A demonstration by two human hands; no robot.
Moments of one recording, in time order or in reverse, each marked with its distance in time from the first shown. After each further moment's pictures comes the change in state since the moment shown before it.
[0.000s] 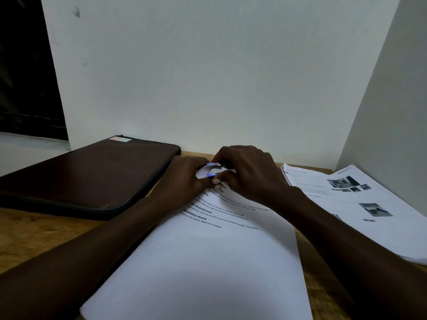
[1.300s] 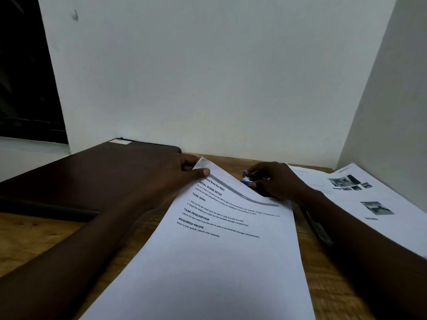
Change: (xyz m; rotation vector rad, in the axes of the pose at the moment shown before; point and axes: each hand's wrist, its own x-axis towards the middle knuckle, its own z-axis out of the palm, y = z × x) left_hand 0.006 -0.013 -0.019 -0.556 -0.231 -0.372; right_hand -0.010 0.094 0.034 0.317 -0.169 0.407
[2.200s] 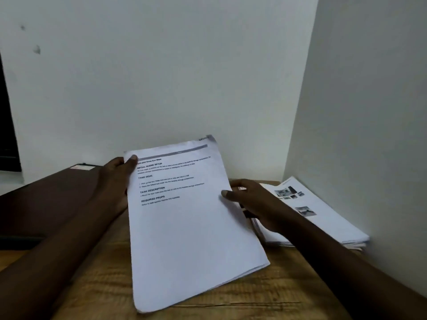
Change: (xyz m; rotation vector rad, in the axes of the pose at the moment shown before) left_hand 0.000 0.027 -0.013 -0.532 0.510 -0.054; right_hand -0.101 -0.058 -0.063 0.643 -0.074 0.251
